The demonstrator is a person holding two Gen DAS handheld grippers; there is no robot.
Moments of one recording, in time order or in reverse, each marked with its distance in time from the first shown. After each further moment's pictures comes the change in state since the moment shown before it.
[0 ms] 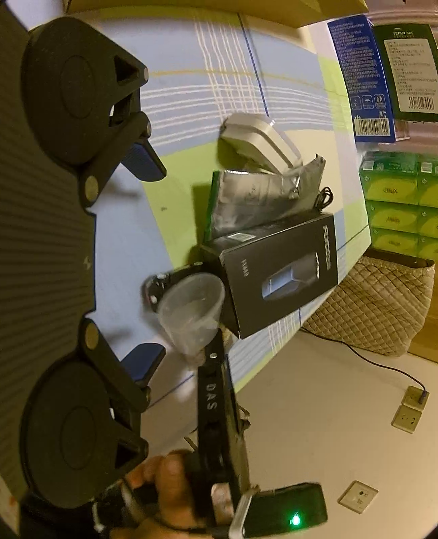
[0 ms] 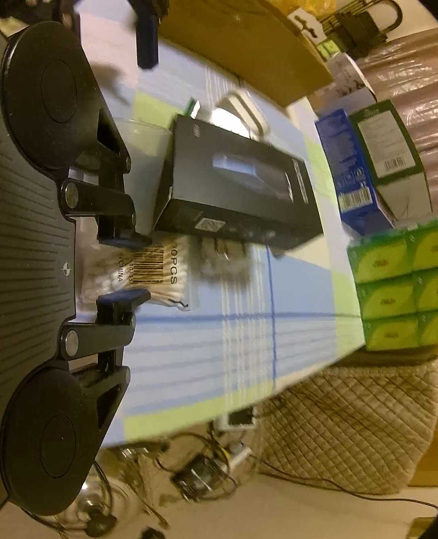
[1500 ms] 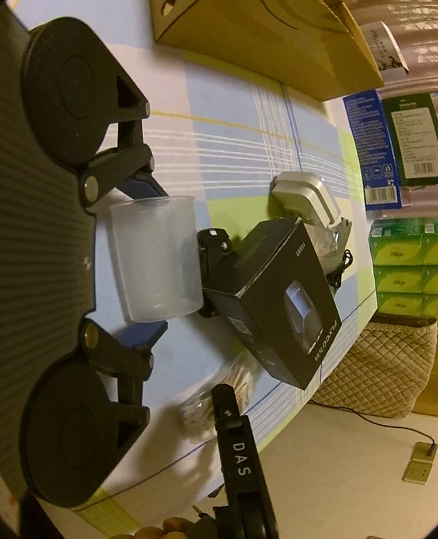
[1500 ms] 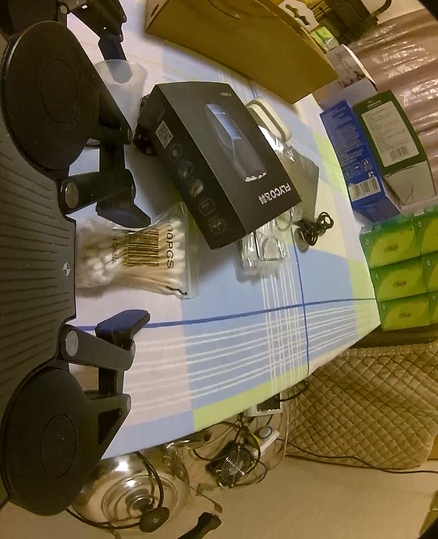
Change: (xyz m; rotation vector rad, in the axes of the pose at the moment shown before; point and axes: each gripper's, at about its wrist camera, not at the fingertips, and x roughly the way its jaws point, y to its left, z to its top) left arm -0.002 -0.032 -0.056 -0.068 -0.037 0.305; right arm -0.019 0.010 -0.029 0.062 0.017 -0.055
